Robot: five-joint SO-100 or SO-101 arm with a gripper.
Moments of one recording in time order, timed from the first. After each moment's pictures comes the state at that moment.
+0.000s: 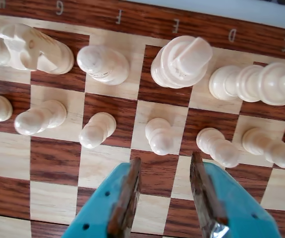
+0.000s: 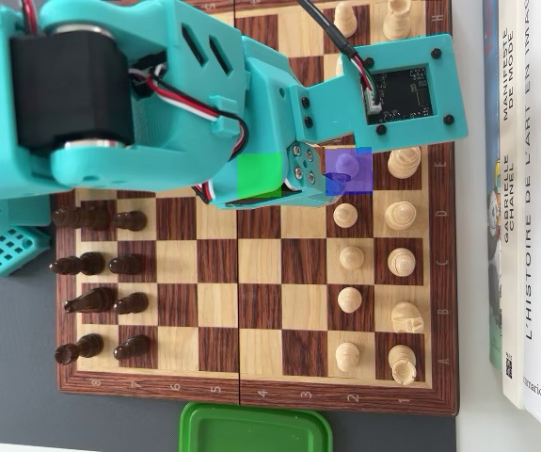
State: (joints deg) arm -6.7 80.1 87.3 58.4 88.9
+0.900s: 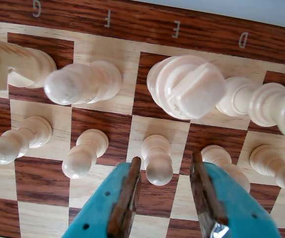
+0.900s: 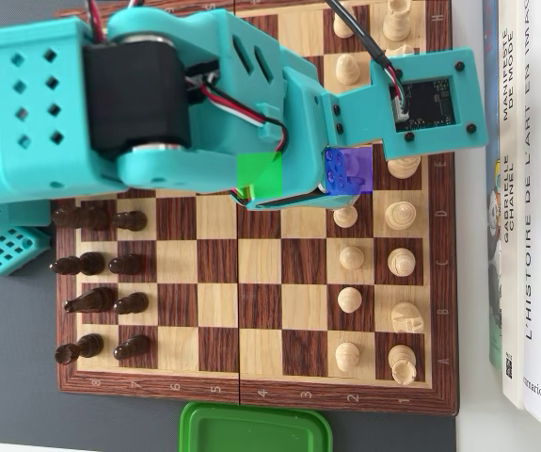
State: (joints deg) arm -6.3 73.3 81.7 58.5 88.9
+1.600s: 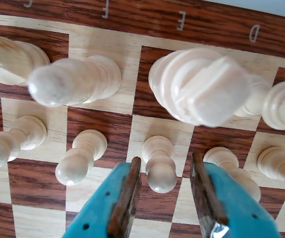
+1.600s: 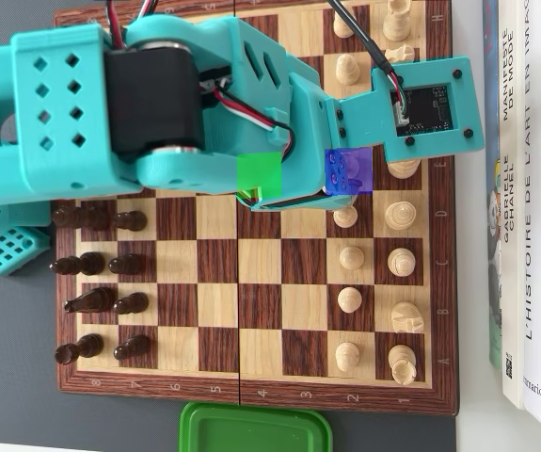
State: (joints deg) arm -6.3 71.7 81.7 58.5 88.9
